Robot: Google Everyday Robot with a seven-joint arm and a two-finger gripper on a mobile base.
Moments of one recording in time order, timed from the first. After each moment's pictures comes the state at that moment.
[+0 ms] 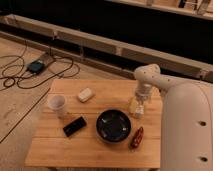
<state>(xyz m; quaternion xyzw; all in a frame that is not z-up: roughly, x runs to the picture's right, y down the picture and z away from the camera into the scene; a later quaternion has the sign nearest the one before) 0.233 0.125 0.891 -0.33 0.23 0.46 0.79</state>
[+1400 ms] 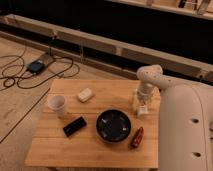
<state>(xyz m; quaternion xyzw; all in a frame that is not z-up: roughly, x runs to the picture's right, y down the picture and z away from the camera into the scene) 0.241 0.123 0.908 -0.32 0.23 0.53 0.74</state>
